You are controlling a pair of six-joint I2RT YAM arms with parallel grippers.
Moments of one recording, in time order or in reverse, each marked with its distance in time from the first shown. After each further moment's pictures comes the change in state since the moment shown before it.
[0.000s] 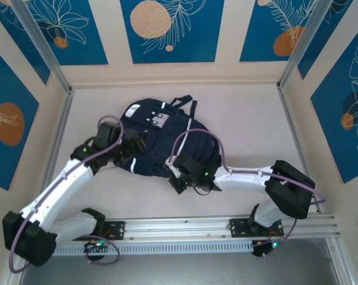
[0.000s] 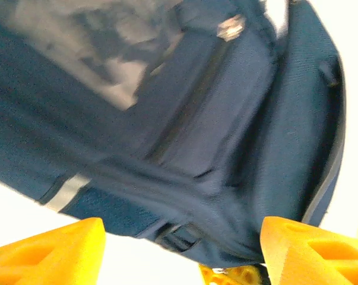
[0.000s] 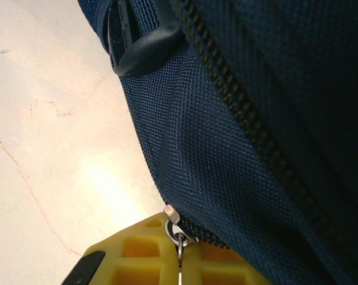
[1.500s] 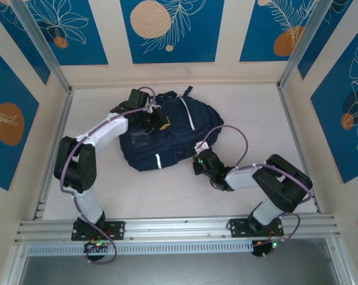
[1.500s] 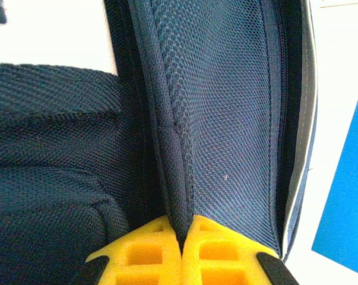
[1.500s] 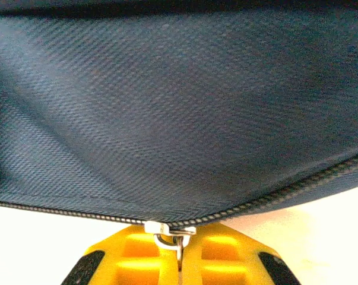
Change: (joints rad) left arm 0.027 0.775 0.548 0.247 0.391 0.012; right arm -0.307 0.061 -0.305 0.586 0.314 -0.033
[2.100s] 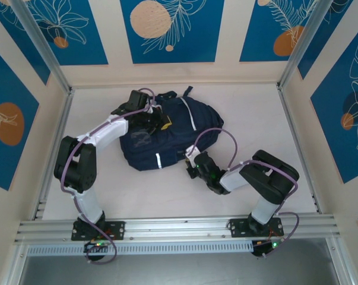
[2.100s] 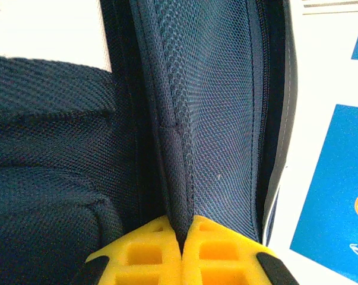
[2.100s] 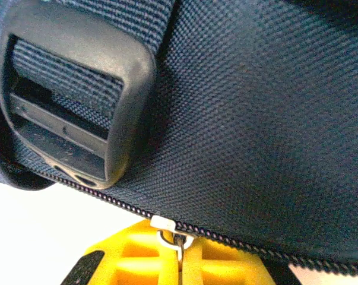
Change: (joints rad) left arm 0.000 0.000 -0.041 0.098 0.042 -0.079; right arm 0.062 0.127 -0.014 0.220 -0.046 -0.201
